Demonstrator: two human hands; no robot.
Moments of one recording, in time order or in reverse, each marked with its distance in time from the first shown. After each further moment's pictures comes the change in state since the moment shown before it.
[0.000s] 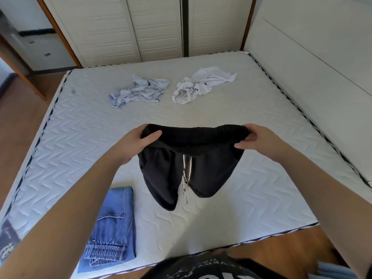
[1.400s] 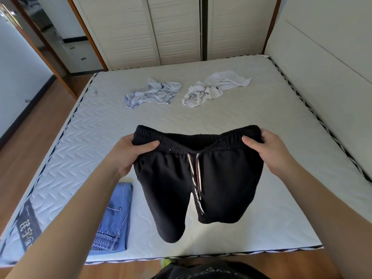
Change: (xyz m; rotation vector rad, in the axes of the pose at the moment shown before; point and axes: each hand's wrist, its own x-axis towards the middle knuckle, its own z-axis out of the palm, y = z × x) left_hand -0.035 0.059 0.089 -0.550 0.274 -0.070; right_hand -0.008 0.043 -0.055 0.394 0.124 -0.102
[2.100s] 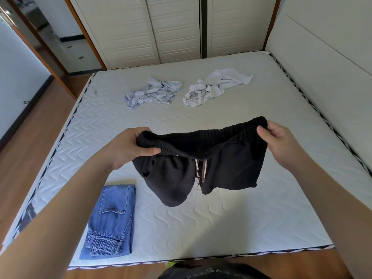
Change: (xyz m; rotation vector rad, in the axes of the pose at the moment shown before) left_hand 0.020 0.030 -0.030 0.537 -0.258 0.114; right_hand 0.012 -0.016 -0.002 -0.031 -0.060 -0.142
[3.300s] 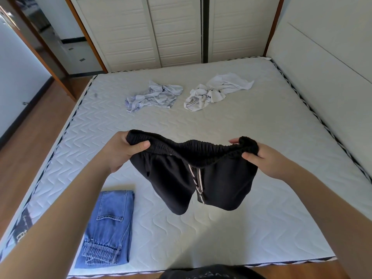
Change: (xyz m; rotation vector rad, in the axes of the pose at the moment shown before) left_hand 0.019 -0.019 -0.019 -0.255 0.154 0.047; right_hand 0.009 -0.013 0.022 -0.374 -0.398 0.043
